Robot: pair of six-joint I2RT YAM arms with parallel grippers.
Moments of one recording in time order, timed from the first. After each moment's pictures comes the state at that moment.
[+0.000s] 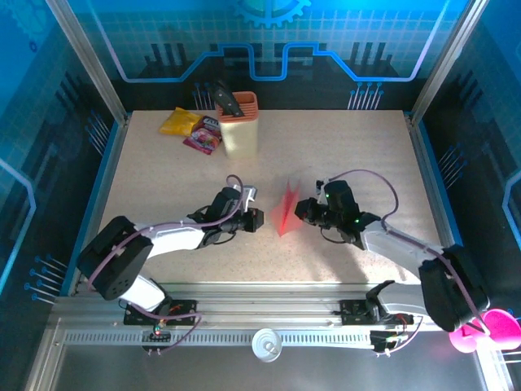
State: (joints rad) left arm -0.63 1.50 0.62 0.23 0.22 -0.61; right arm 0.48 1.24 0.61 -0.05 -0.29 0.84
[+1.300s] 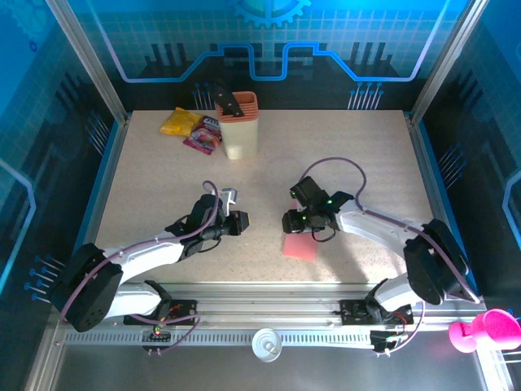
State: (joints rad) left arm -0.58 1.27 0.47 0.19 0.20 -0.69; right arm 0.66 1.44 0.91 -0.58 -0.08 0.56
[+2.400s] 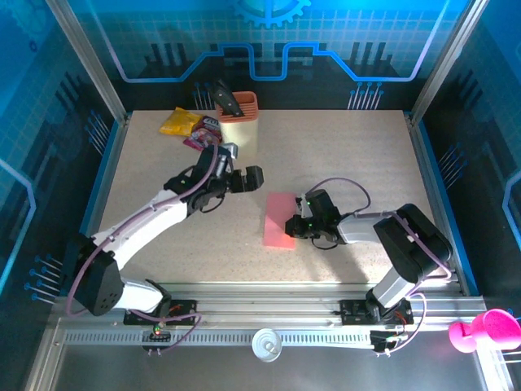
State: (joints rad) left arm -0.51 1.39 1.10 -0.40 0.04 -0.60; right arm 0.54 1.62 0.58 0.14 -0.40 0.63
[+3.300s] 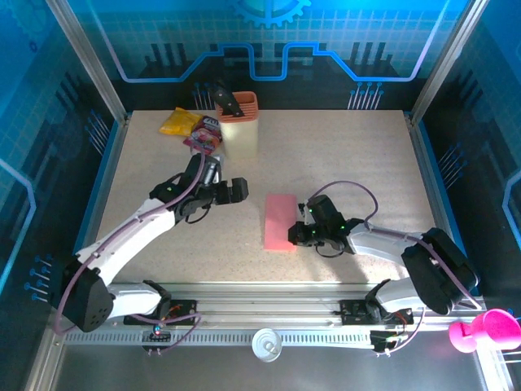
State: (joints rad) left arm -0.49 1.26 1.00 -0.57 0.00 -0.61; right arm 0.62 1.38 0.54 -0.07 -0.33 0.70
